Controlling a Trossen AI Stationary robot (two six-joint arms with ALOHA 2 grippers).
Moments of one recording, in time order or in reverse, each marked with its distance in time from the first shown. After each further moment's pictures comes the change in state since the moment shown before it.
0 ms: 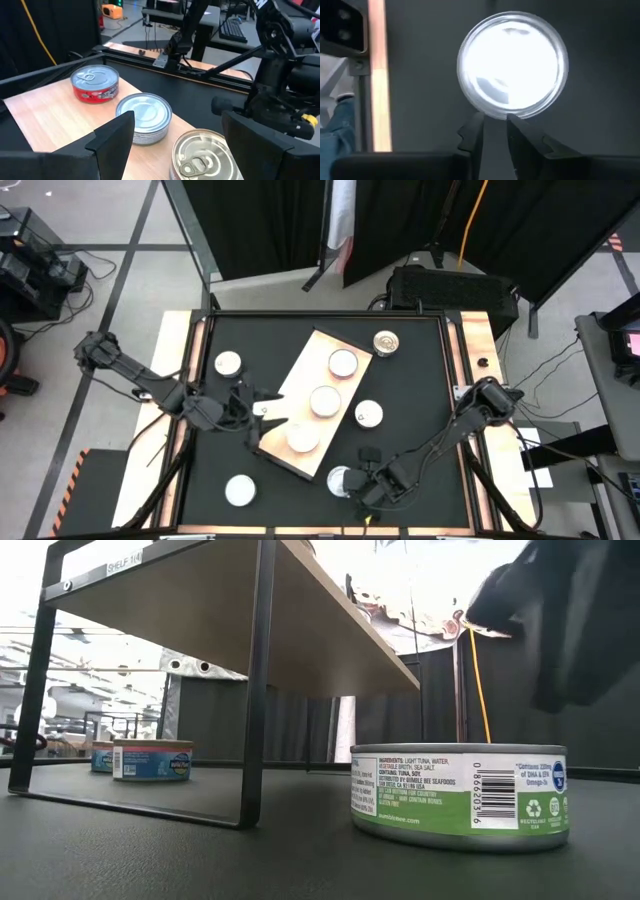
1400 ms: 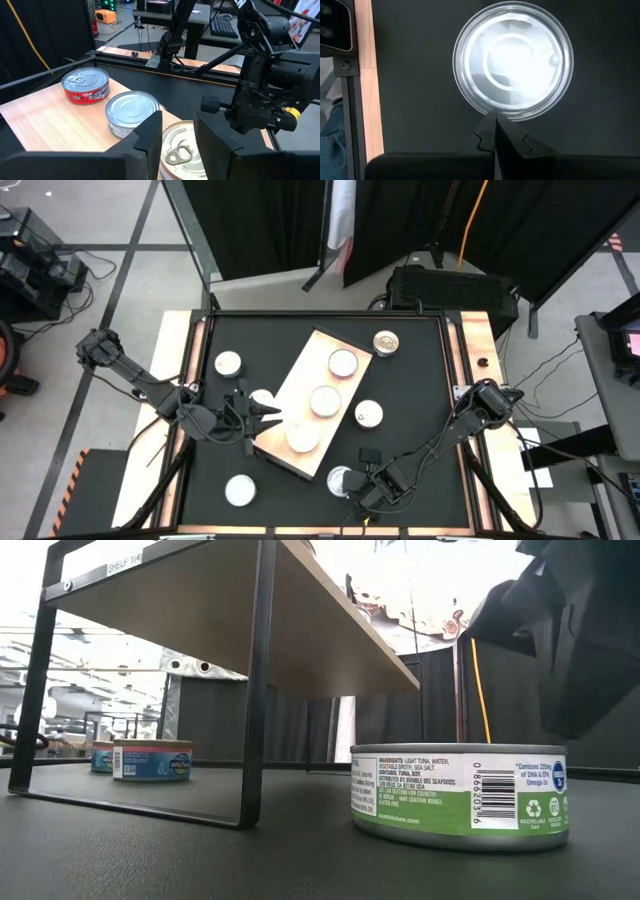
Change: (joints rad) left arm -0.082 0.000 0.000 -0.004 -0.050 0.035; right arm 0.003 0.029 -0.001 0.005 -0.002 0.030
